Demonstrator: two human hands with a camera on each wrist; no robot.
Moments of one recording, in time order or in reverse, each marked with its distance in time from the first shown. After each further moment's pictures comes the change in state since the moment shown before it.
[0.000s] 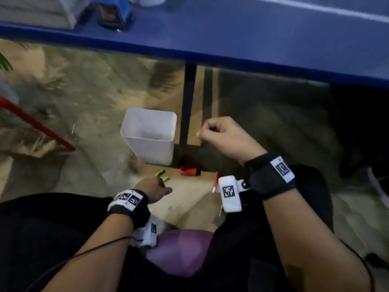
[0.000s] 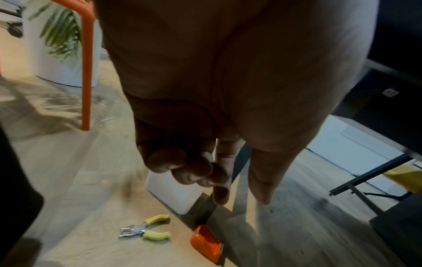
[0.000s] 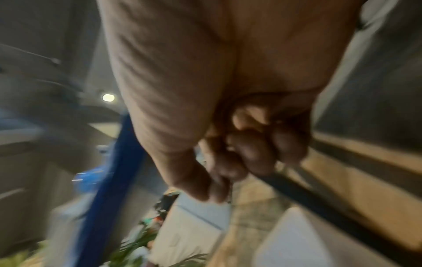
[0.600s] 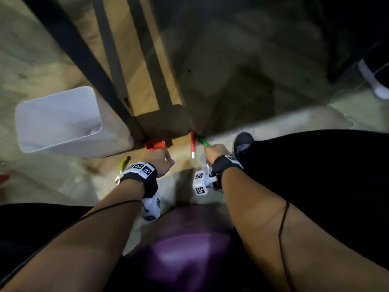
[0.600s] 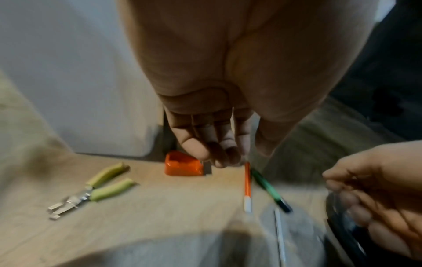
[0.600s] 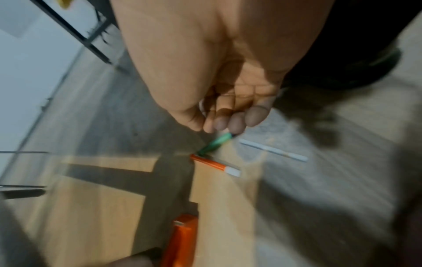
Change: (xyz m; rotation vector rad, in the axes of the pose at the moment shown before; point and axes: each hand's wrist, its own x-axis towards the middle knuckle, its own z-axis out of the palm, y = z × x) left_hand 0.167 0.120 0.079 0.266 -0.098 0.152; right_hand 0.029 0.405 0.104 0.339 0.306 1.131
